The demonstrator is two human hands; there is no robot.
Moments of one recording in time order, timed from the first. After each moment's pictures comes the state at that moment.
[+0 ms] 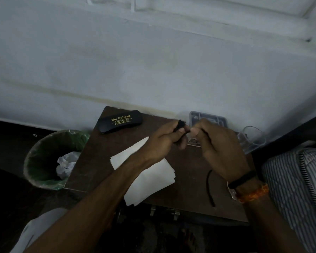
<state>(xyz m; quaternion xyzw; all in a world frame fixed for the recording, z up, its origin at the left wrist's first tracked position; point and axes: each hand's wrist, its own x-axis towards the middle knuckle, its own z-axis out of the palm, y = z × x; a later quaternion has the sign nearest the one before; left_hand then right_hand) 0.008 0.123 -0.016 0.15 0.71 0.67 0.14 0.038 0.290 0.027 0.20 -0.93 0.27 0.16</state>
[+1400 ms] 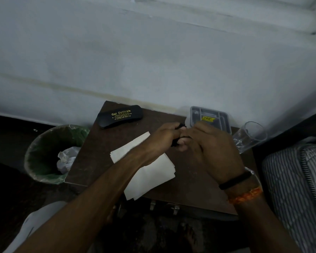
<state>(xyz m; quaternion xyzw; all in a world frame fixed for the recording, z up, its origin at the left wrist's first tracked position) 0.011 0.125 -0.013 0.10 0.70 0.67 0.23 0.047 0.281 0.014 0.27 -0.93 0.13 0.19</state>
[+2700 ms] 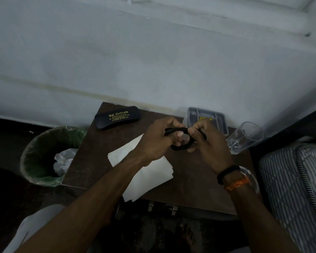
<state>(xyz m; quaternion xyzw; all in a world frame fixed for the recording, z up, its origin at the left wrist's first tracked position) 0.007 0.122 -0.029 0.14 0.74 0.66 0.08 0.030 0.296 -0.014 0.06 -0.88 0.47 0.05</state>
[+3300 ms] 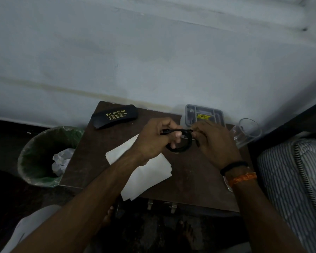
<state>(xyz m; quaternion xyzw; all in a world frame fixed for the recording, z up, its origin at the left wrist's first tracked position) 0.008 0.119 -0.032 0.13 0.73 0.67 0.11 0.018 0.321 -0.019 0.17 -0.97 0.16 0.10</state>
